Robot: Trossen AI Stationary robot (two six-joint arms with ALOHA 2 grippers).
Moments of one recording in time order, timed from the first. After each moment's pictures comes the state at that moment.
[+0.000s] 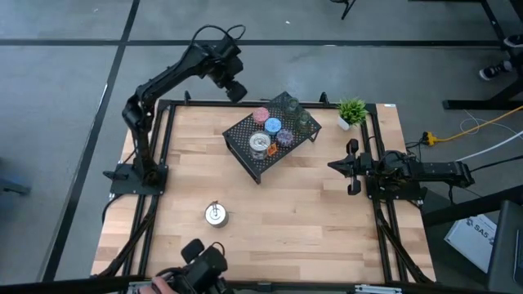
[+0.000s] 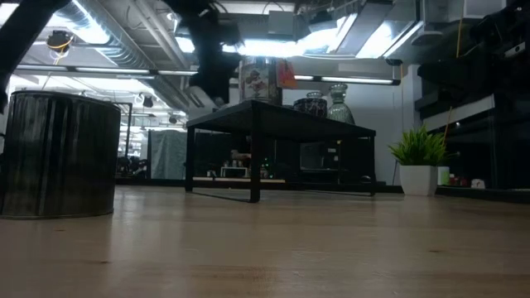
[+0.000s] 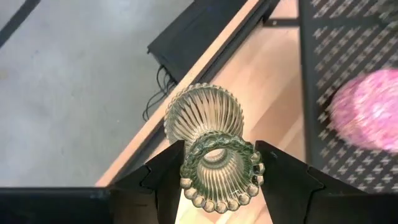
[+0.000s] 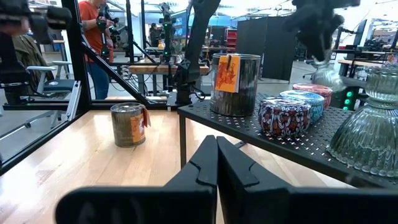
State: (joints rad) left arm 0.78 1.88 1.95 -1.18 0.02 0.07; right arm 0.05 0.00 0.01 0.03 0.09 -0.01
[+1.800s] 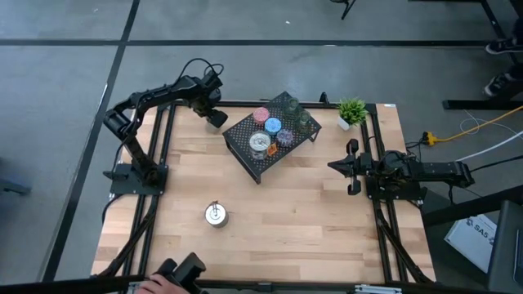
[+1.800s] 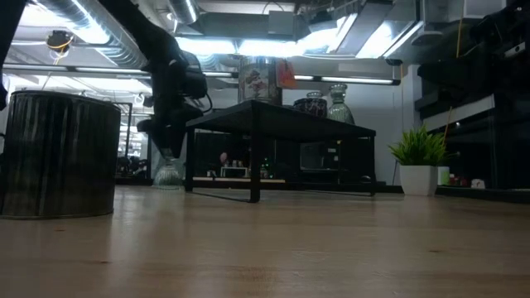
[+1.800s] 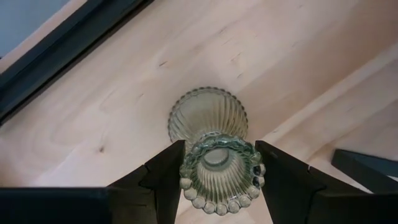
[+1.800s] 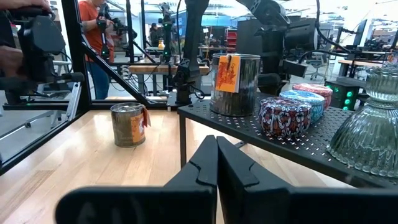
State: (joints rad) left arm 0.90 1.70 1.20 -0.89 0.03 -0.06; right arm 0.05 0.00 0.01 0.03 0.09 -0.01
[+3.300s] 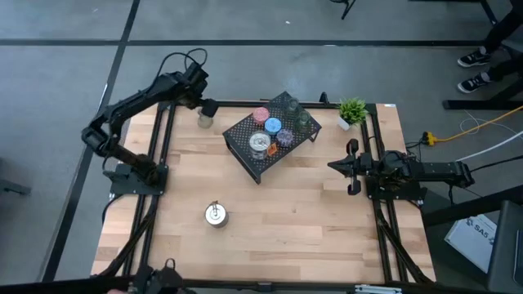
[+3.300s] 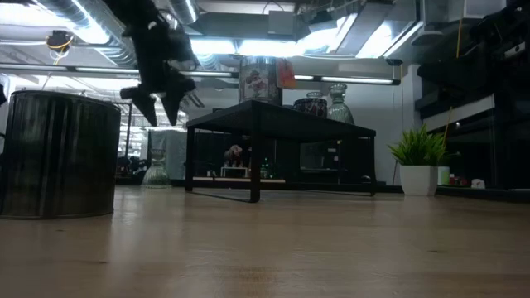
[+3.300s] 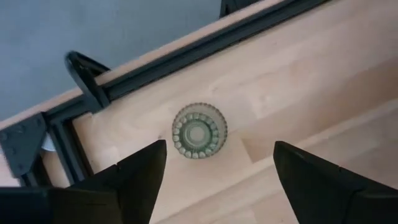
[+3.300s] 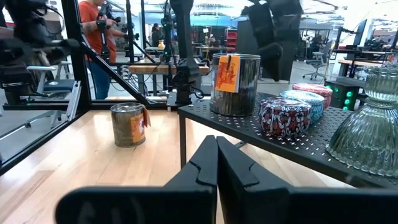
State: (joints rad) left arm 0.92 1.44 1.19 -0.91 -0.11 -0.23; right arm 0.05 0.00 0.01 0.03 0.09 -0.01
